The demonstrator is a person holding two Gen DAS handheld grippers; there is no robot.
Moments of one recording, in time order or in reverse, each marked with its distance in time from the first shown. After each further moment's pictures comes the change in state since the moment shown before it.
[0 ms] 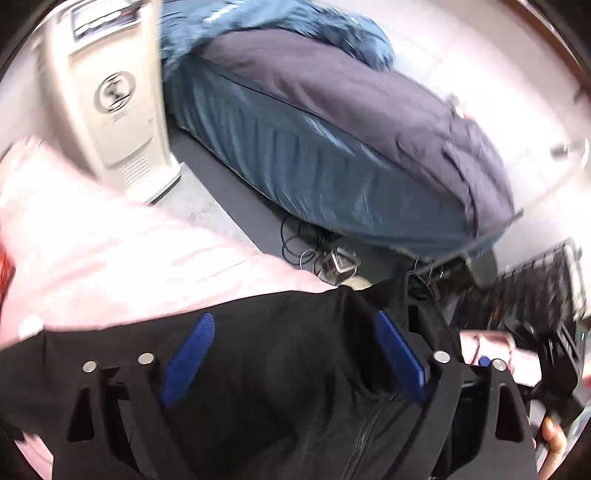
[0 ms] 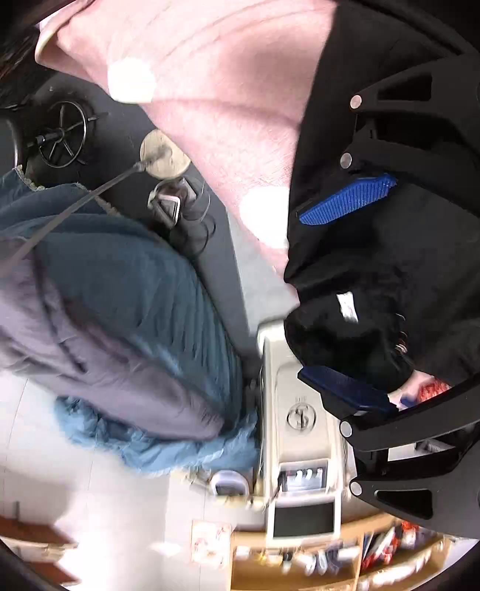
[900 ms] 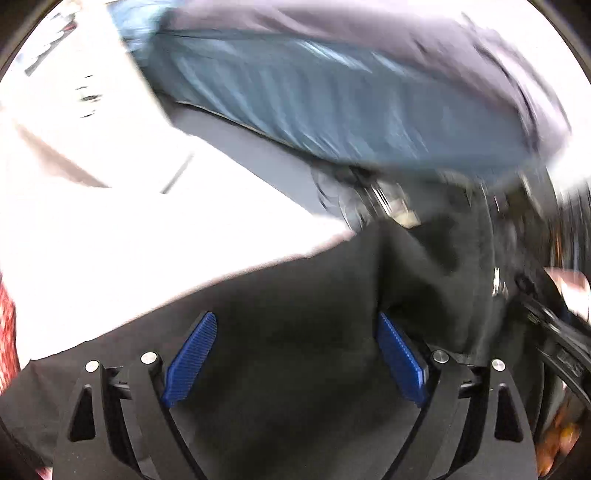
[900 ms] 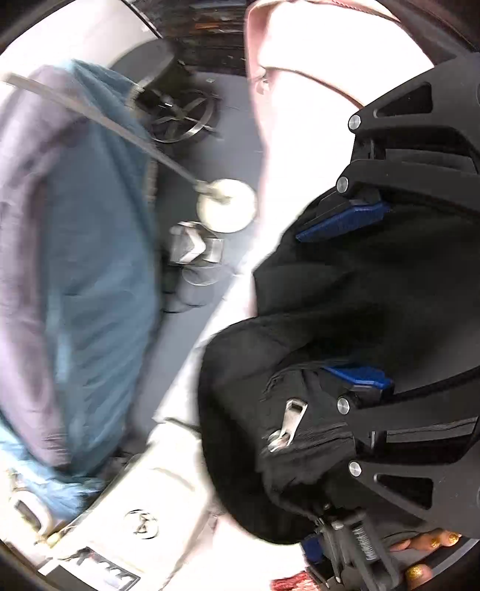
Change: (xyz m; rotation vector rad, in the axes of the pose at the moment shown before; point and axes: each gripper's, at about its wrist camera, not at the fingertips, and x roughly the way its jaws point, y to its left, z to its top) left arm 0.102 -0.005 0.006 0.137 0.172 0.248; right arm 0.116 0.069 -0.016 -0.653 0.076 -0.464
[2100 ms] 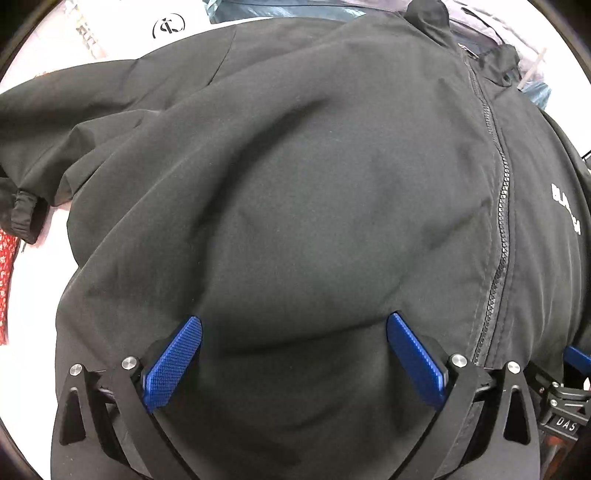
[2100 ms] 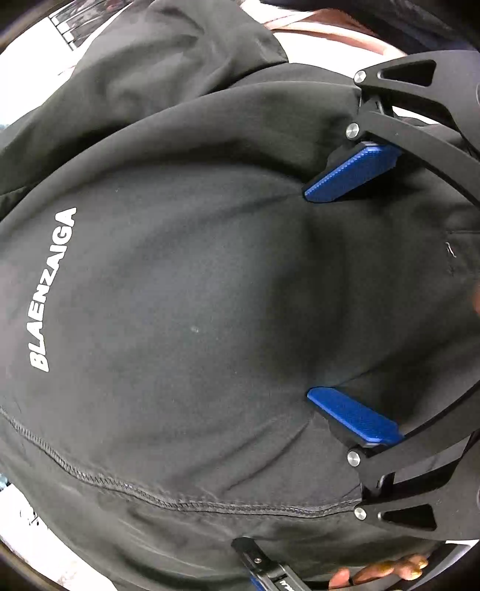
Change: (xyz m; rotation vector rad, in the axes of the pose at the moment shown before) left arm -0.077 0.040 -0.335 0.013 0.043 0.086; right arm -0.071 -0.038 -0.302 -0.101 0.272 -0.176
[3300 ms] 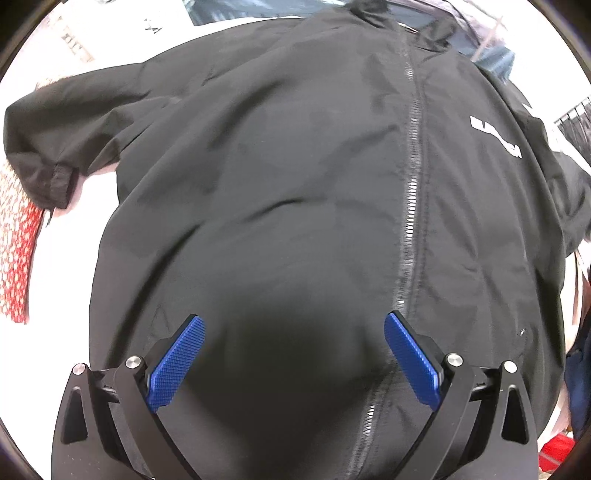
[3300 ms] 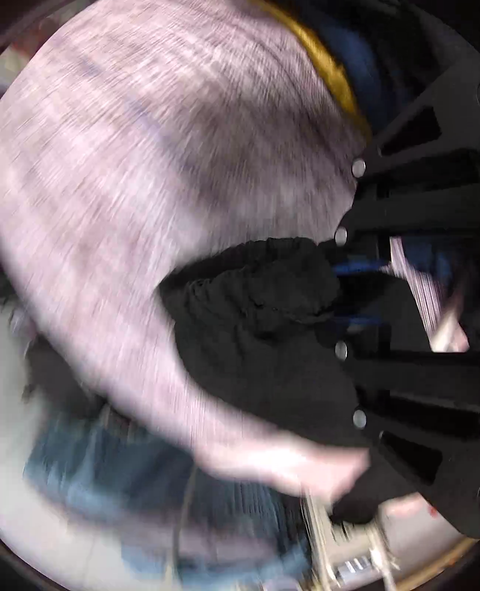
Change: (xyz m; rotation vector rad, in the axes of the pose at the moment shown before) left arm -0.084 -0.040 -0.042 0.102 0.095 -0.028; right arm -0.086 -0.511 0.081 0.866 -0.128 0.271
